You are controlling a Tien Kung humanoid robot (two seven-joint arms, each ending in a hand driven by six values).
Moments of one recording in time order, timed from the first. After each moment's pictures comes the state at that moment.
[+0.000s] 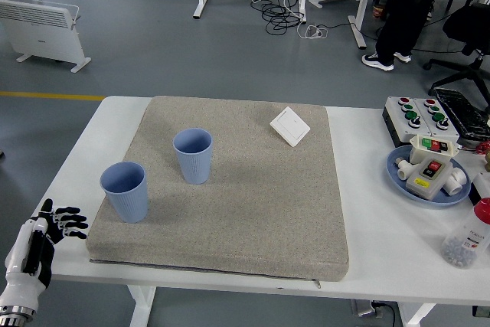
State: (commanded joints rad) left arm 0.12 0.12 -1.53 -1.37 1.17 -0.02 -0.38; right arm 0.16 -0.13 1.14 0.18 -1.11 0.09 -0.20
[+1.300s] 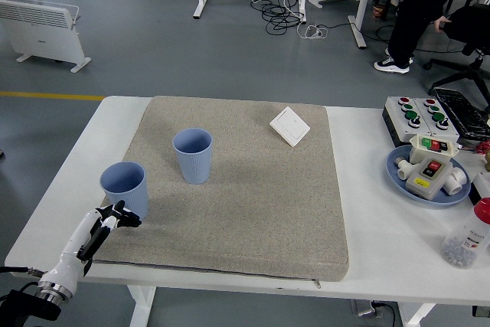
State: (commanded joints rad) left arm -0.03 0.13 -1.46 -1.23 1.45 -0.09 -0.30; right arm 0.16 -0.13 1.13 0.18 -1.09 0.09 -0.20
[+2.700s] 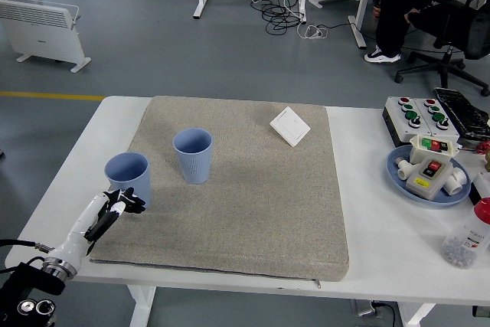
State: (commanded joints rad) left arm -0.18 0.16 -1.43 -1.09 1.54 -0.10 -0.31; right arm 0.15 -0.12 1.13 0.18 -1.10 0.09 -0.20
